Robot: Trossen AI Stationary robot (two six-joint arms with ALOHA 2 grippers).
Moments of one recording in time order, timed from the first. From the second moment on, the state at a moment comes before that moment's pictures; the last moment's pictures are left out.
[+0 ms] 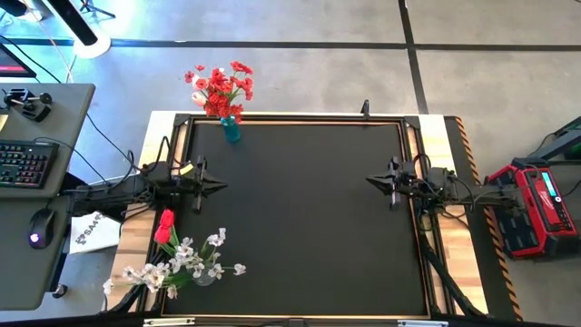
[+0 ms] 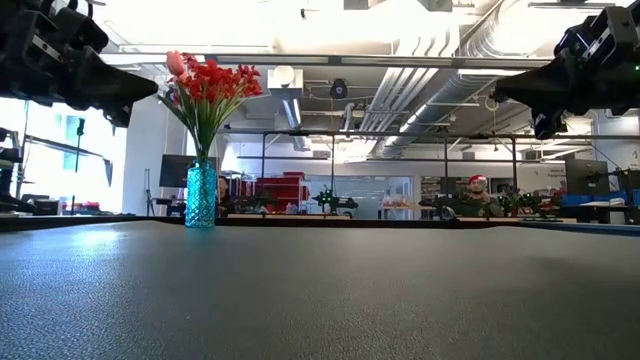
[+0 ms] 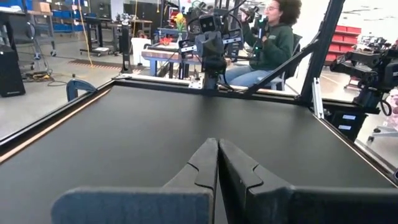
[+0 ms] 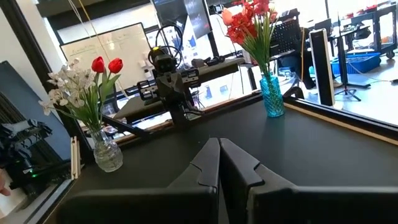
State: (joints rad) left arm 0.14 0.00 0.06 -0.11 0.08 -0.08; right arm -0.04 0.00 0.01 0.07 0.13 0.28
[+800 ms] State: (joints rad) left arm 0.14 0.04 0.06 -0.11 0.07 -0.10; right arm -0.04 0.00 0.01 0.08 0.05 0.28
